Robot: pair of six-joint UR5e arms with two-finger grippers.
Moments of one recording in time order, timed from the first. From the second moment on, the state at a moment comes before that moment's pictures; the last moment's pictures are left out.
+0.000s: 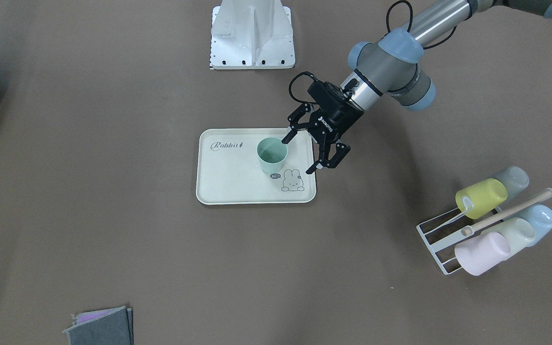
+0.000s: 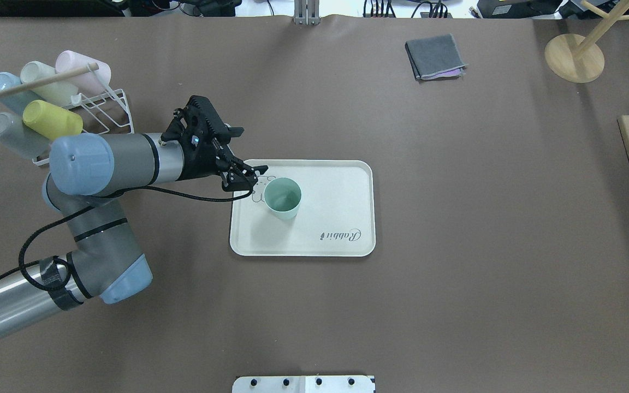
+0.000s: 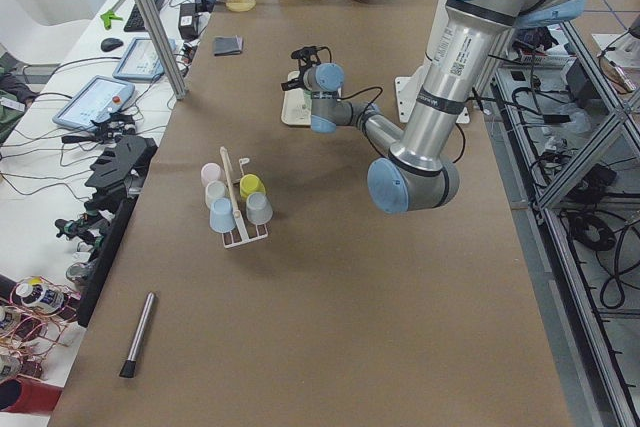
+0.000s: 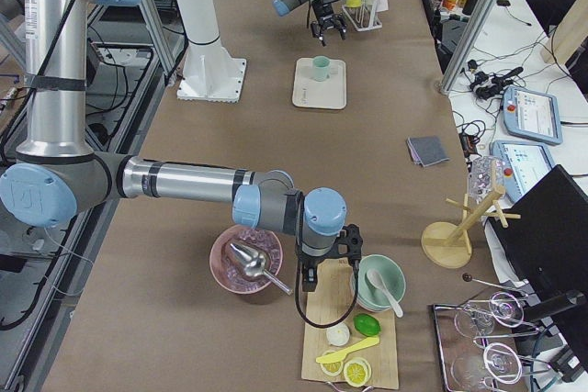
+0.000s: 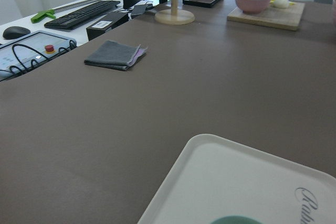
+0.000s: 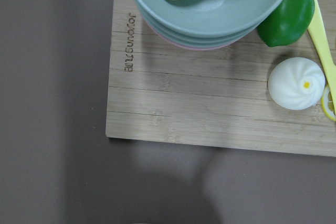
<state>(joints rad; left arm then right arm) -0.63 -2.04 -1.62 -2.51 -1.72 -0.34 1.61 -1.66 1.63 -1.66 2.36 -0.16</state>
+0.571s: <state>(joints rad) -0.90 -2.08 -1.81 -1.82 -1.75 -0.13 1.61 -1.66 1.63 -1.66 2.36 -0.16</state>
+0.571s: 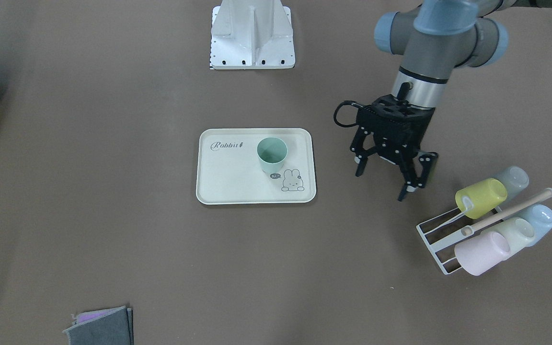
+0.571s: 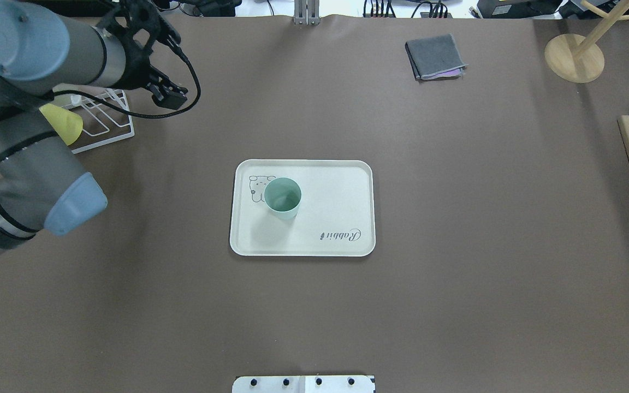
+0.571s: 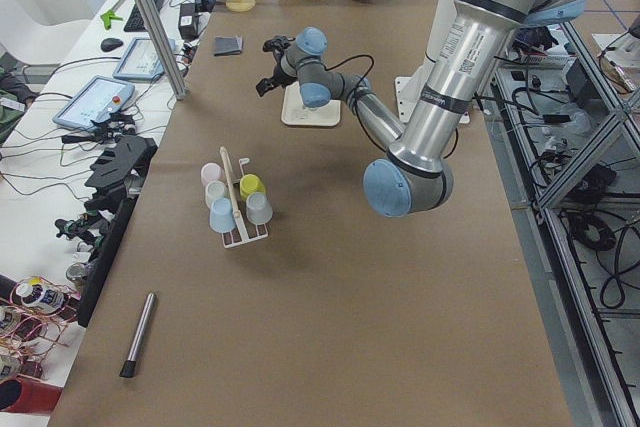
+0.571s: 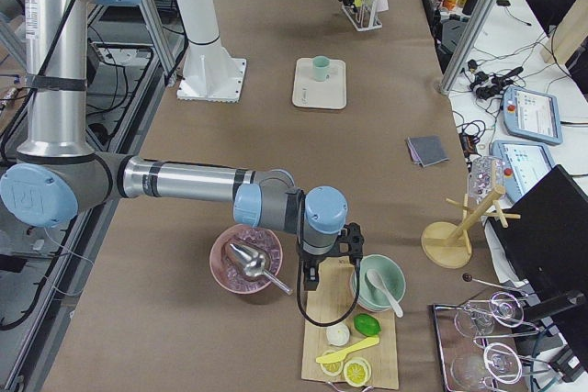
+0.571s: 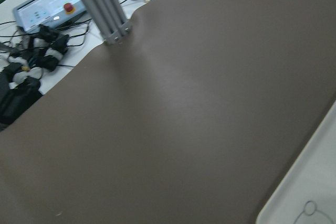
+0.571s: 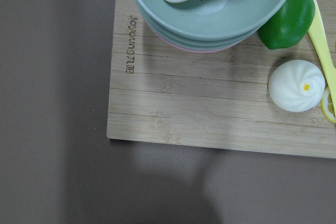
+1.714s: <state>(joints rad) -1.47 -1.68 -1.73 -1.58 -2.35 -0.03 1.61 -1.66 1.62 -1.66 2.36 -0.16</state>
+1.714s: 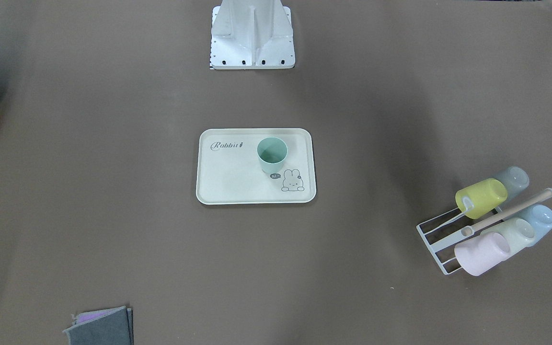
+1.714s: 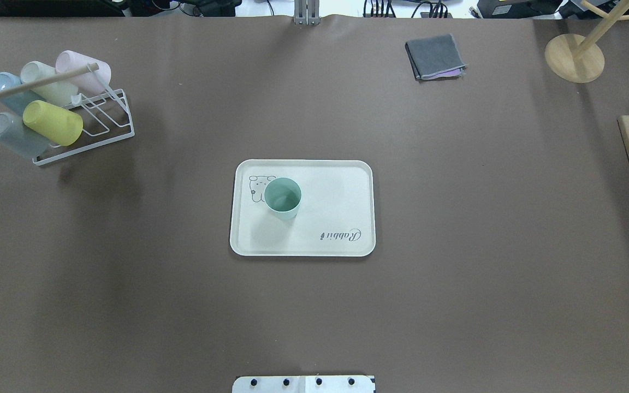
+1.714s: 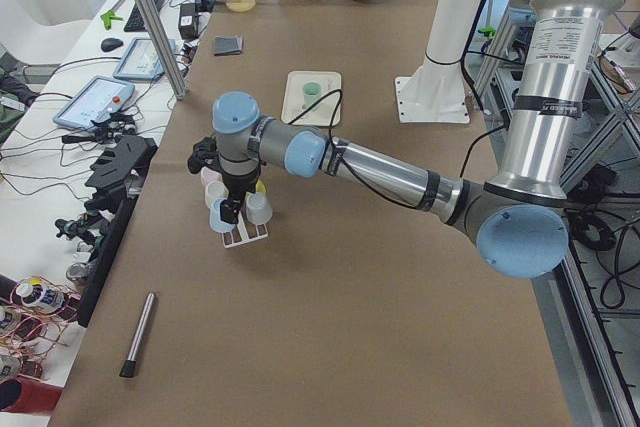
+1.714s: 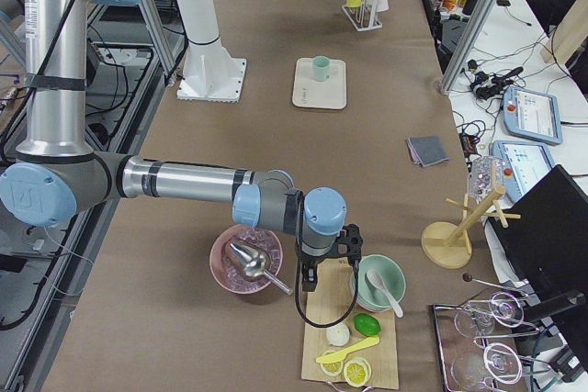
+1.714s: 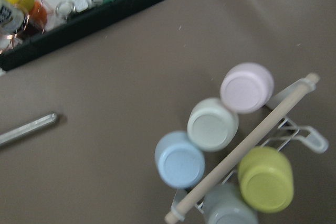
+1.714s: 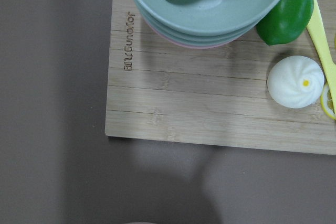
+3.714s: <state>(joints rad) -1.58 -1.54 -1.67 -1.54 -2.40 0.13 1.61 -1.66 1.62 -1.66 2.36 -0.16</state>
